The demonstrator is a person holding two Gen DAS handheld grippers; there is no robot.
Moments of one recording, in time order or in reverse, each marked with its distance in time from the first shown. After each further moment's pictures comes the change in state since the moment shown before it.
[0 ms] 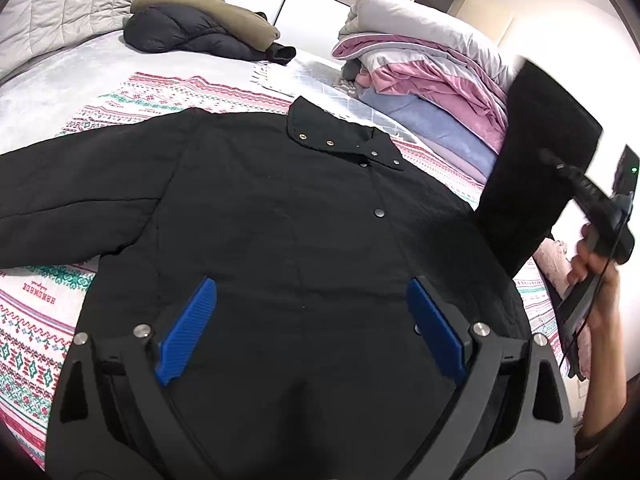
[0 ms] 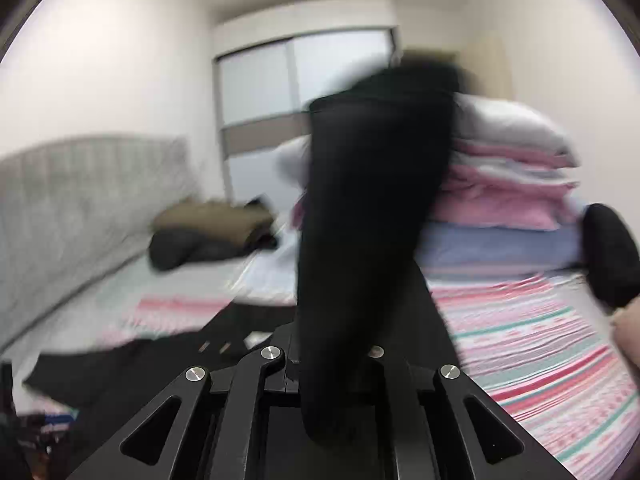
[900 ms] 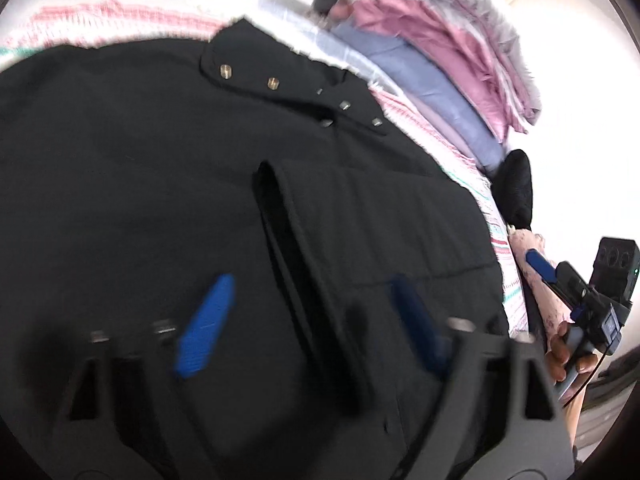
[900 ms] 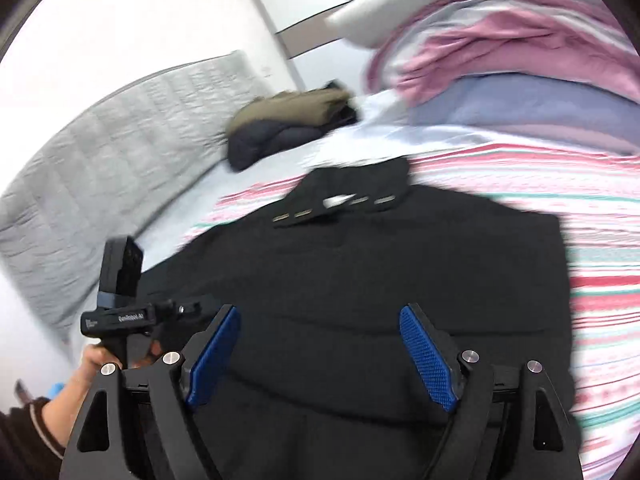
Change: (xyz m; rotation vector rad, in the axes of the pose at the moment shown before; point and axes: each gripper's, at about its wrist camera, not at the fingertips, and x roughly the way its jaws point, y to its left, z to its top) left arm 0.159 -0.038 0.044 -0.073 0.248 -0.182; right arm 0.040 -0.064 -0.066 0.150 0.354 0.270
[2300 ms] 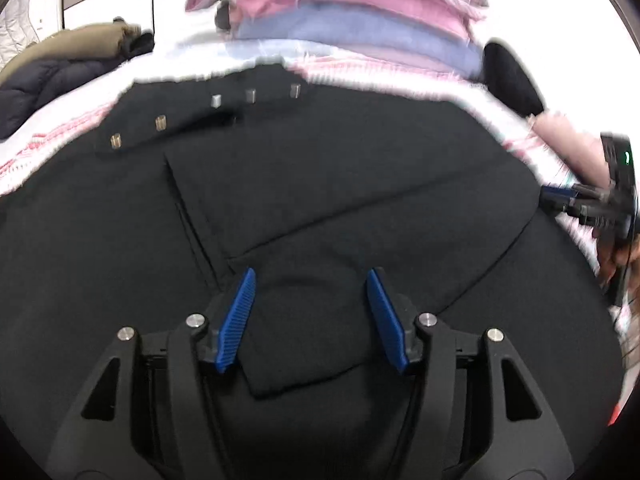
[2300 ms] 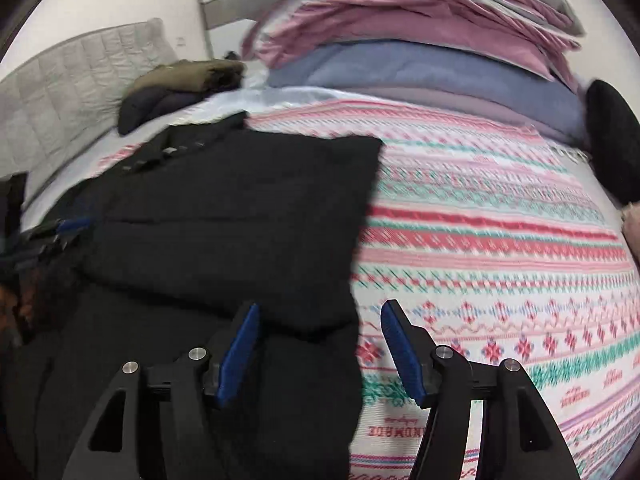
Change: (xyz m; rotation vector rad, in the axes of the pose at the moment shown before) left arm 0.041 -0.081 -0.032 0.502 -0.028 0.198; right arm 0.000 -0.126 -0.060 0.012 0.123 -0.359
